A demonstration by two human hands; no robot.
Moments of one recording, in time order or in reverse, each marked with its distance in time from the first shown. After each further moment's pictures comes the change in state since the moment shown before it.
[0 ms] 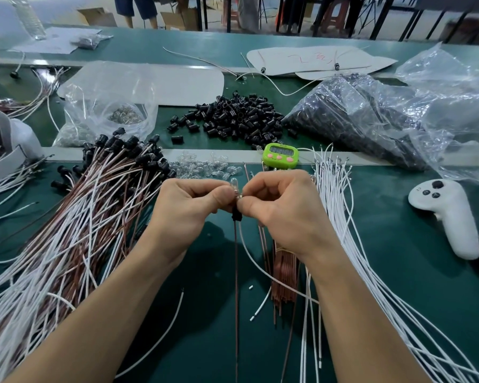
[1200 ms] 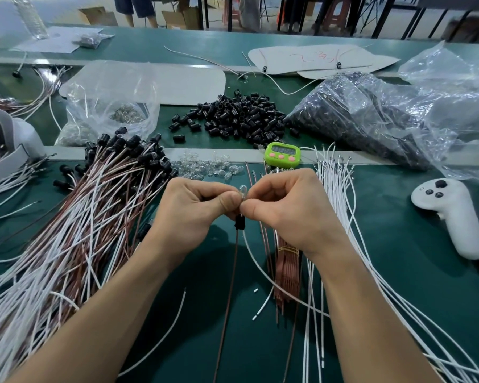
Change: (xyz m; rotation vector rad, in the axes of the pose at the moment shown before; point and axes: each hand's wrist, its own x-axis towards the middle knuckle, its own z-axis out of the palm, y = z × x) left_hand 0.001 -0.006 -0.005 0.077 -0.107 0.071; right_hand 0.001 0.004 -0.007 0.020 -0.033 -0.013
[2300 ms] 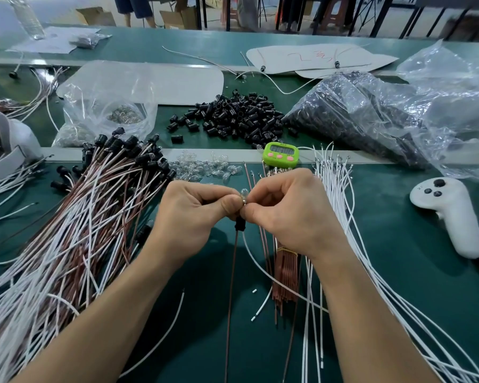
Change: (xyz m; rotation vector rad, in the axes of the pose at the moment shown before) left_hand -0.002 0.001 0.004 0.055 -0.009 0.044; right_hand -0.002 -0.004 -0.003 -0.188 0.011 -0.070
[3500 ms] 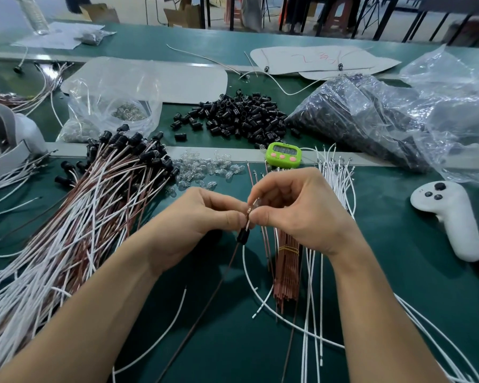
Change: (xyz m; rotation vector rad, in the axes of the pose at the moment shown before) left_hand -0.002 0.000 -0.014 -0.201 -0.331 -0.403; right_hand 0.003 0.008 -0.013 0.239 -0.184 -0.038
